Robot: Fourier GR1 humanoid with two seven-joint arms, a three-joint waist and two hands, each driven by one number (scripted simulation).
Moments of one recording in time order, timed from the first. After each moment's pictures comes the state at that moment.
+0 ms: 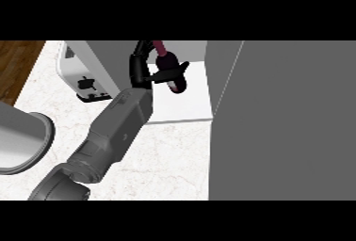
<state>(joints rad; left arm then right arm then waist) -1.12 0.00 0.02 -0.17 0.50 0.49 -0.76 -0.08 -0.10 0.01 -2.39 -0.28 0.19 0.56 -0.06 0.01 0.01</state>
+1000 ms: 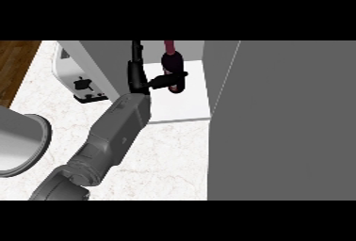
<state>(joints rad) -1.10 0.00 0.04 -0.13 0.47 0.53 -0.83 -0.11 -0.11 0.02 -2.39 -0.28 0.18 0.56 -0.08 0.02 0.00</state>
